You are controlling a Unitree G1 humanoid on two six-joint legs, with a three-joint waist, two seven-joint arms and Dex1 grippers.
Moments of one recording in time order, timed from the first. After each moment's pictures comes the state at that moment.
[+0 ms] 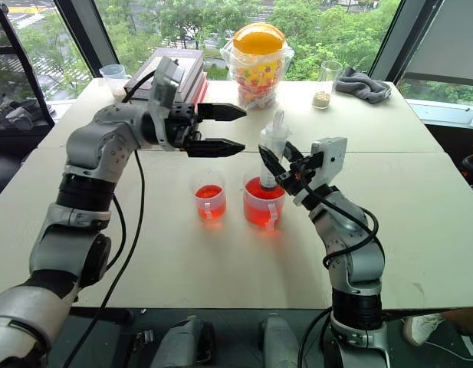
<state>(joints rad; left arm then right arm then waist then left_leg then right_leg) -1.08 0.39 -0.07 0.33 -0.51 0.50 -1.33 -0.34 -0.18 -0.13 -0.38 0.34 0.45 0.47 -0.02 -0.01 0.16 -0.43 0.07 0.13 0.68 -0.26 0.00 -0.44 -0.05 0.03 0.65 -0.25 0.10</state>
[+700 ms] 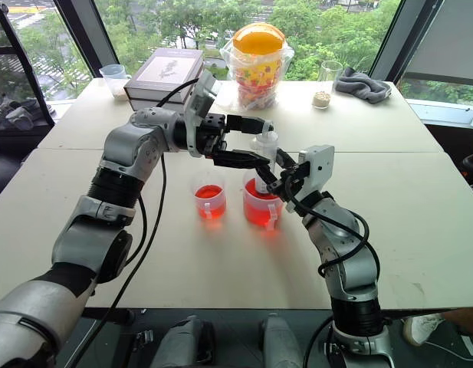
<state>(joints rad) -1.15 0.28 -0.14 0.45 -0.44 0.46 -1.39 -0.30 -0.23 -0.03 -0.39 0.32 0.39 0.43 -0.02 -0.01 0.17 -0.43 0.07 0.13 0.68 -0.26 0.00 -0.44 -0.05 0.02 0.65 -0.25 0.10</state>
